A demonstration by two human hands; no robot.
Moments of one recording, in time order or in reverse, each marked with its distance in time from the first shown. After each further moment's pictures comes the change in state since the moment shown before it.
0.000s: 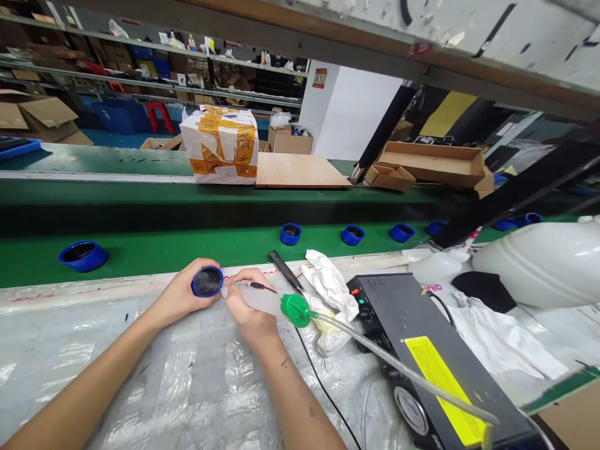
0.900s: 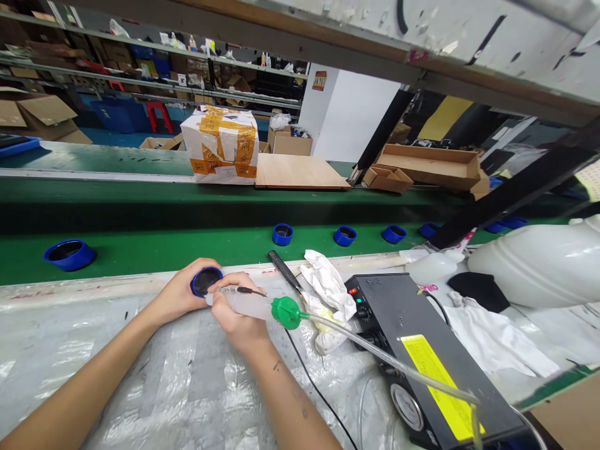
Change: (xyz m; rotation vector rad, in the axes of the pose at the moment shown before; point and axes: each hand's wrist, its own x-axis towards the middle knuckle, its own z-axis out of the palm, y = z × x) left_hand 0.000 -0.004 -0.004 -0.016 -0.069 0.045; right_hand -0.010 0.003 0.012 0.030 -0.128 -0.075
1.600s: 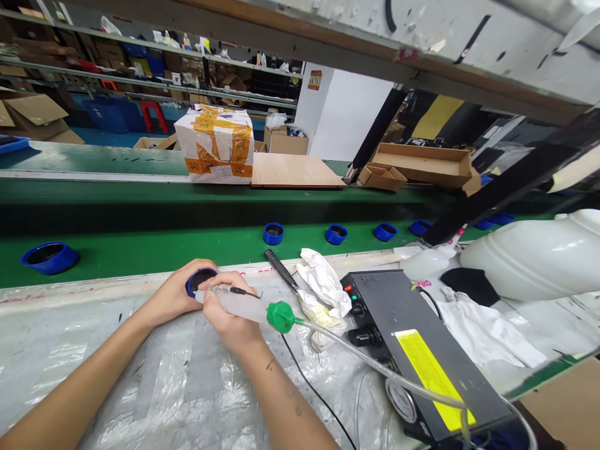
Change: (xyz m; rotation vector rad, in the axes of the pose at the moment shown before) left_hand 0.000 0.003 -0.002 0.003 -0.031 0.015; right_hand -0.001 -0.006 0.005 0.048 -0.019 0.008
